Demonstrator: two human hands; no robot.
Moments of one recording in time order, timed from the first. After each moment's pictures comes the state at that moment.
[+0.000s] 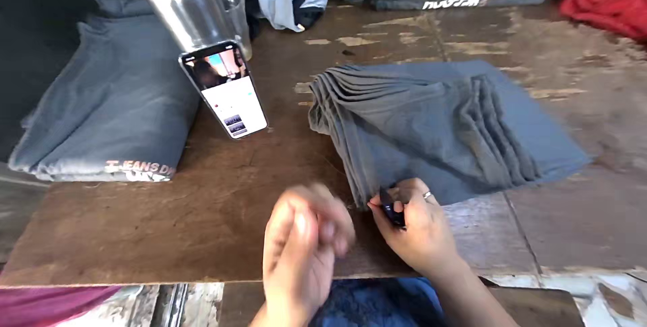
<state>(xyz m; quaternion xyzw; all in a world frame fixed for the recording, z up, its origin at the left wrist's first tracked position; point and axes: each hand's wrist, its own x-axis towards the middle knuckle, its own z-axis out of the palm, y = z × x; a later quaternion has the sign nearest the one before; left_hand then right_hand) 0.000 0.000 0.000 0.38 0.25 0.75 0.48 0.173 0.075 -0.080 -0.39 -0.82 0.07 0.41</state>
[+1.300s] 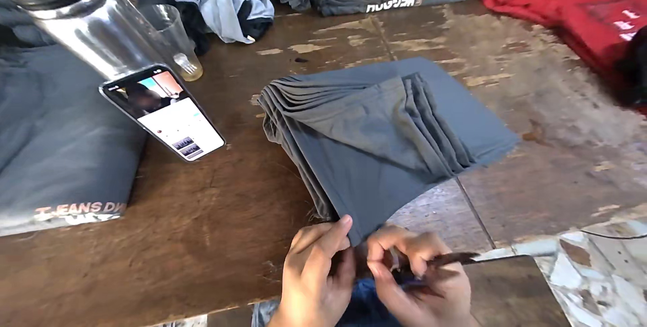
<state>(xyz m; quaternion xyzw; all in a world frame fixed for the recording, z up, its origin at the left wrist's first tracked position) 0.039 -0.002 -0.064 0.67 0.47 0.56 0.11 0.197 0.026 -0.057 -0.25 -0.71 0.34 0.57</state>
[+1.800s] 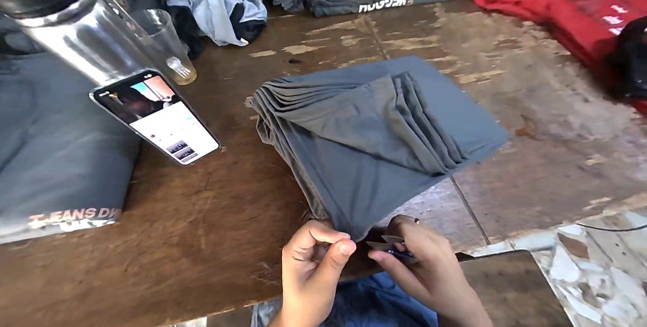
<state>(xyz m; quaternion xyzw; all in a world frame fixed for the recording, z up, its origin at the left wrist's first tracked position) 0.050 0.004 -0.059 0.45 0.31 0.70 0.46 0.240 0.034 -0.078 -0.39 -0.81 0.17 0.41</state>
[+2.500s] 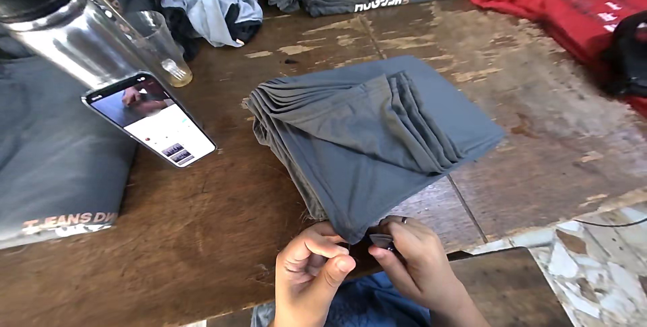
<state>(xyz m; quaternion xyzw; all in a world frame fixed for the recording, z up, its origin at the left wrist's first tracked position) 0.045 -0.001 -0.052 0.46 0.26 0.69 0.49 0.231 0.040 -0.074 -0.37 -0.83 0.12 0.40</state>
